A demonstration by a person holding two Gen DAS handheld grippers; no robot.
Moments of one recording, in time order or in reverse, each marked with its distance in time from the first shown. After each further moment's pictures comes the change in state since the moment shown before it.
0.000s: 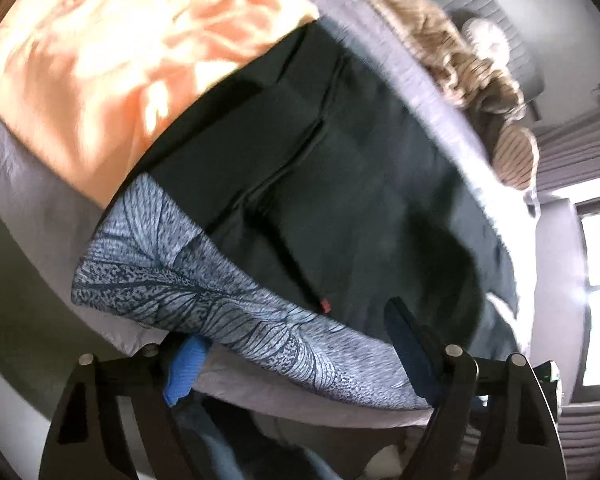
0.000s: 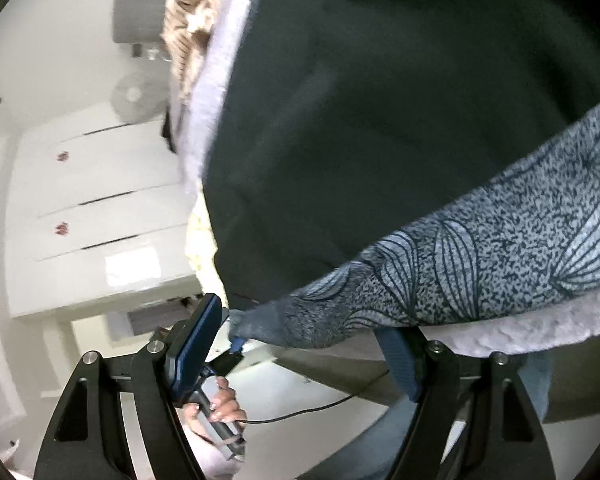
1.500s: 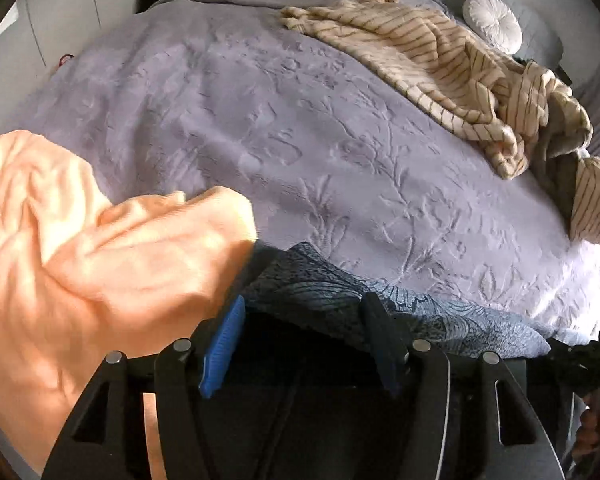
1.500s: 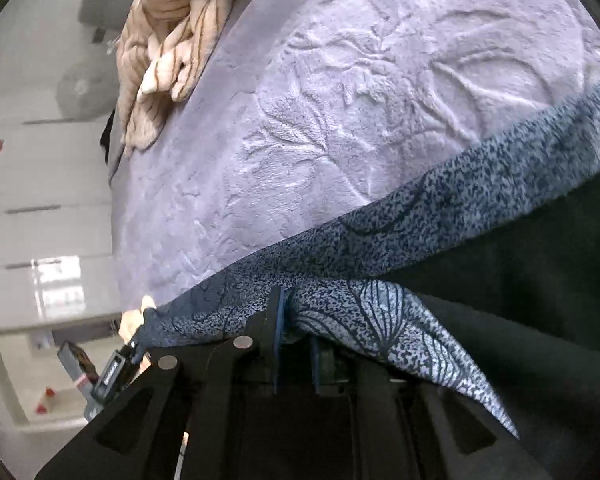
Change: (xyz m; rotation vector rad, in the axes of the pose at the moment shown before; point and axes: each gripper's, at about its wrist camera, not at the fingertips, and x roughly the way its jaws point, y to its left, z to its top) left arm 0.100 -0.097 0.254 0.257 -0.144 0.302; right arm 0.116 0.103 0.266 -0.132 -0.047 -0.331
